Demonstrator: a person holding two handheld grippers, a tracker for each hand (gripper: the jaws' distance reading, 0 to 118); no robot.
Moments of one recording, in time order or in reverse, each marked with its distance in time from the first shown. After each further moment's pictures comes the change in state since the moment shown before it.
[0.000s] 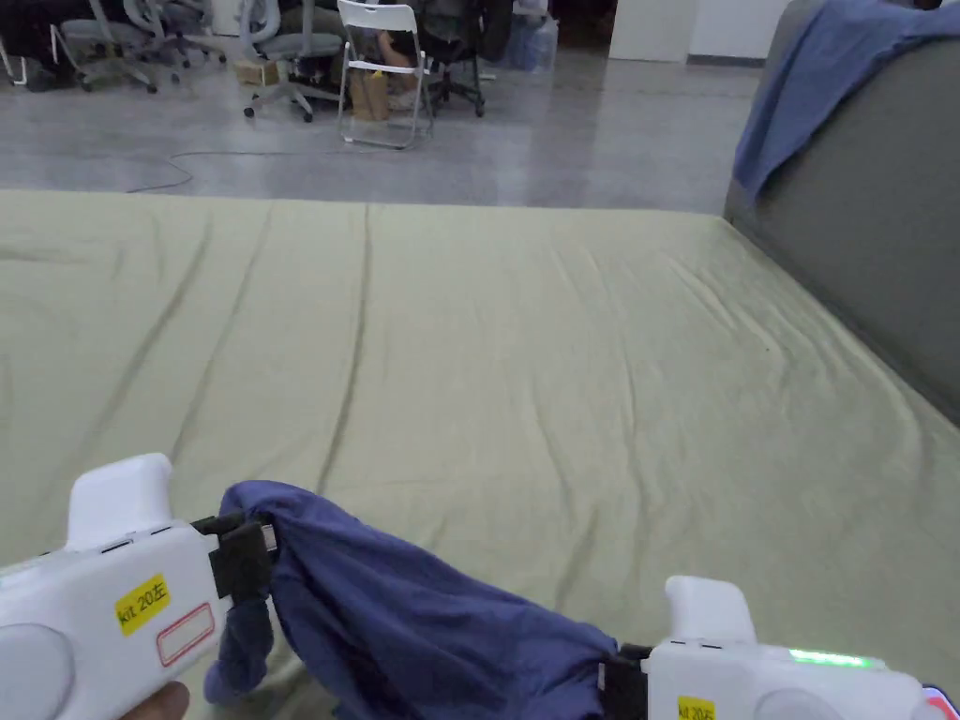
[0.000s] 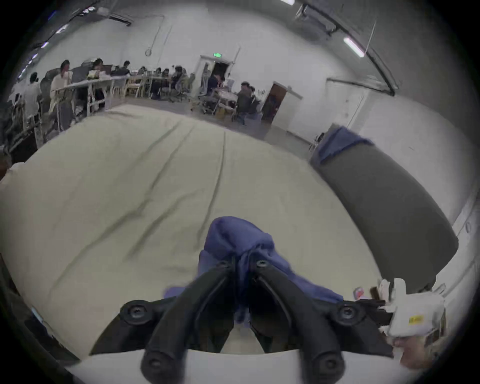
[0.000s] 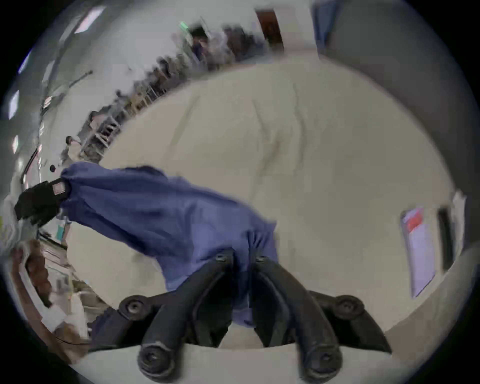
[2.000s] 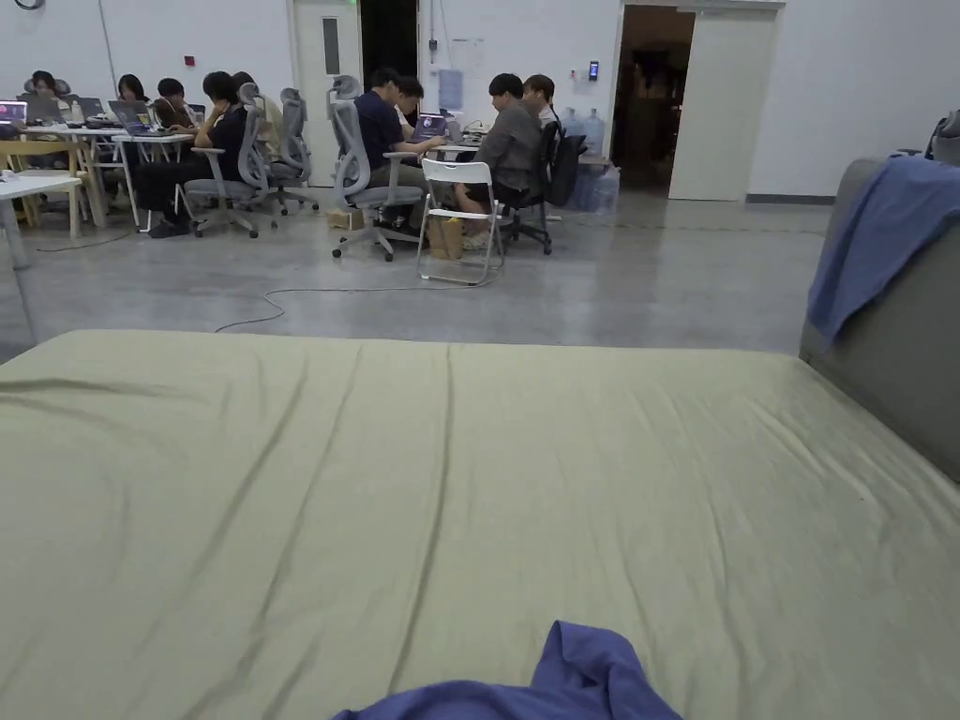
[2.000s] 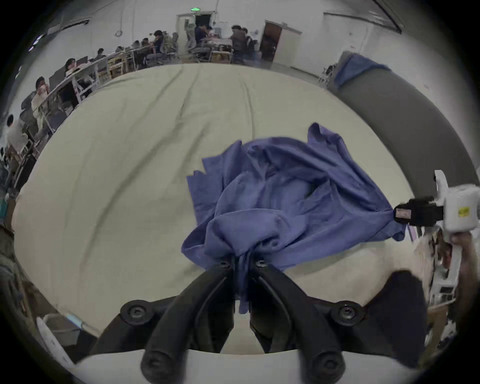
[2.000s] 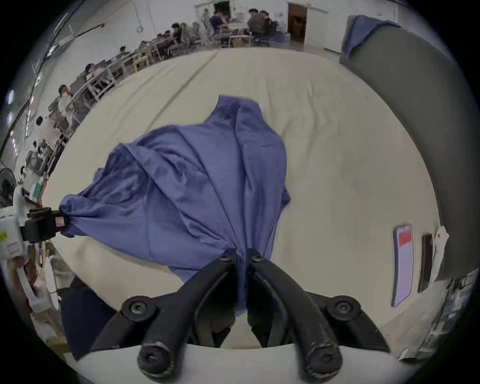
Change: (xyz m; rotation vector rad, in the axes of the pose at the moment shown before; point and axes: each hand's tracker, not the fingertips) left arm -0.106 -0.073 -0.010 -0.474 0.149 -0.206; right arm -0.015 -0.012 -0.054 -0.304 -0.110 0.146
